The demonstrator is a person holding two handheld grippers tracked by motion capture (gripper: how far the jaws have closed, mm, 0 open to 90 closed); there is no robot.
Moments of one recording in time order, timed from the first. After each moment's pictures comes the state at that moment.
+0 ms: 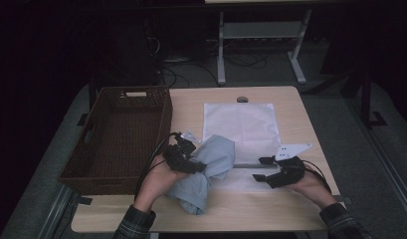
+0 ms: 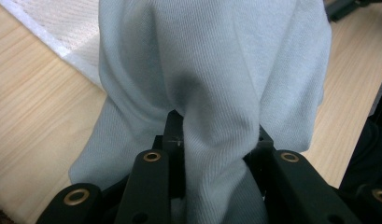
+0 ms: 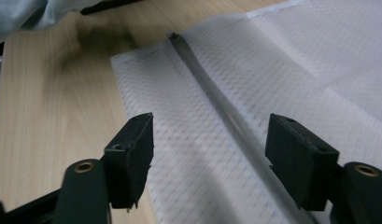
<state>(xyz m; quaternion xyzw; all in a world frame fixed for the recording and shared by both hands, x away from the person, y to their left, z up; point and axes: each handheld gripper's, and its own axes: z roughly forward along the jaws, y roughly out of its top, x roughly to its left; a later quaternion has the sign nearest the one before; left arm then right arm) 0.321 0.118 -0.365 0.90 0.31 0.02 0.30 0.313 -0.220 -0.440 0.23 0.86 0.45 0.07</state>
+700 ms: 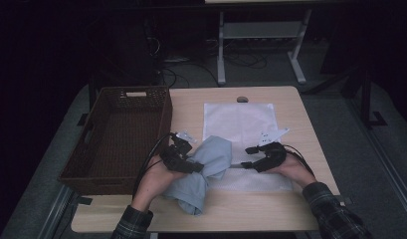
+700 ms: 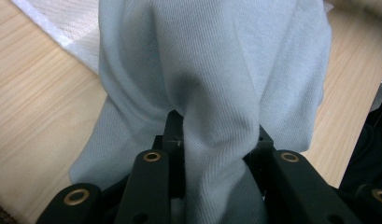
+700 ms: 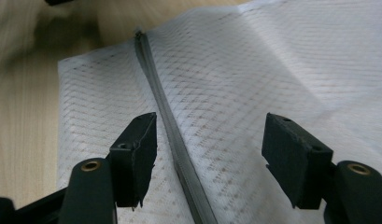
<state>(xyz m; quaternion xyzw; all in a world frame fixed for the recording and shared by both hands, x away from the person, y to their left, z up) 0.325 0.127 -0.371 0.90 0.32 0.01 0.31 0.377 -0.194 -0.463 0.21 0.88 0.43 0.04</state>
